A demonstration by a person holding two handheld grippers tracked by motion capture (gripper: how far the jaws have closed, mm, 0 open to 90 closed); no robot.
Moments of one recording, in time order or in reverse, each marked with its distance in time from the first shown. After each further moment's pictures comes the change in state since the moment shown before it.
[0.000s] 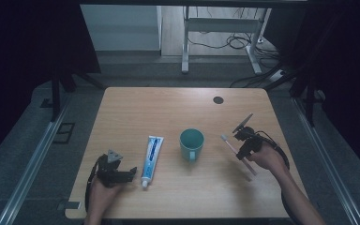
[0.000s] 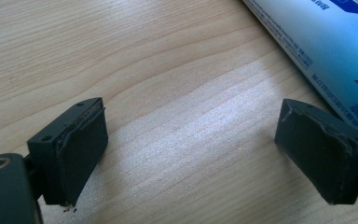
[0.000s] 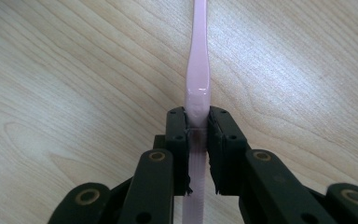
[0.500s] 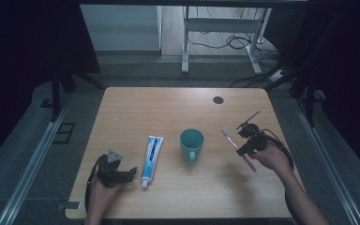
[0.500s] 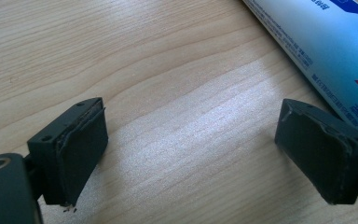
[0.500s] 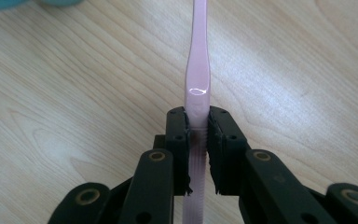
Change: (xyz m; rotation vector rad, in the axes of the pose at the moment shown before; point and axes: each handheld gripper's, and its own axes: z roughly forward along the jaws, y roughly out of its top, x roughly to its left) left arm 0.000 0.000 0.000 0.000 0.000 0.000; right arm 0.002 -0.007 -0.024 -0.129 0.013 -0.011
